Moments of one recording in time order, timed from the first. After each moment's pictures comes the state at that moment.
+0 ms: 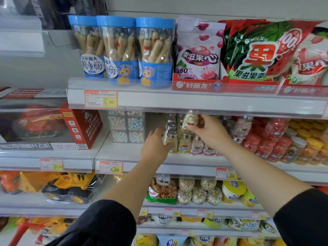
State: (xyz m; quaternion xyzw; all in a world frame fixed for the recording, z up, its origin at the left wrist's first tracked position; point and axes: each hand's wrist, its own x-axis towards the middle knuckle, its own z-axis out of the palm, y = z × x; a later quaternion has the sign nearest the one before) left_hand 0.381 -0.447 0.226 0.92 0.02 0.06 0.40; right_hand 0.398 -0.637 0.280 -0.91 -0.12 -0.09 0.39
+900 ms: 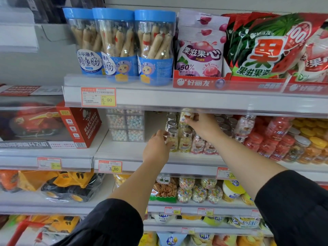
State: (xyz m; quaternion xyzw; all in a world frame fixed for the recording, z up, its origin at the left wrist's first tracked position) left_hand 0.393 -0.455 0.206 0.93 0.04 0.06 0.36; right_hand 0.443 -0.626 0.260 -0.92 -0.08 -0.11 0.36
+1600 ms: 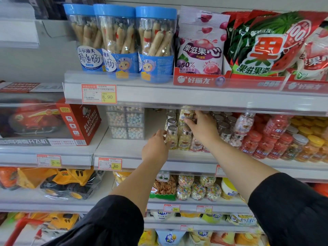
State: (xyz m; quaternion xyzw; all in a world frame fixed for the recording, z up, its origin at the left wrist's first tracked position) left_hand 0.388 -0.455 0.205 0.94 0.05 0.04 0.33; right_hand 0.444 -0.623 0.240 -0.95 -0.06 -0.18 0.25
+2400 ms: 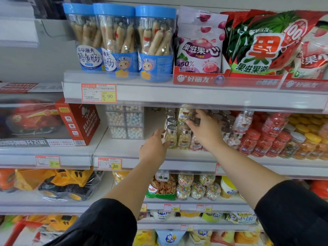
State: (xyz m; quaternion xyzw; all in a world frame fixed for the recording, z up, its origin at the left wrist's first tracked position) left_hand 0.377 -0.447 0.208 0.94 0.02 0.04 0.35; right_hand 0.427 -0.631 0.240 -0.95 -0.04 -0.21 0.24
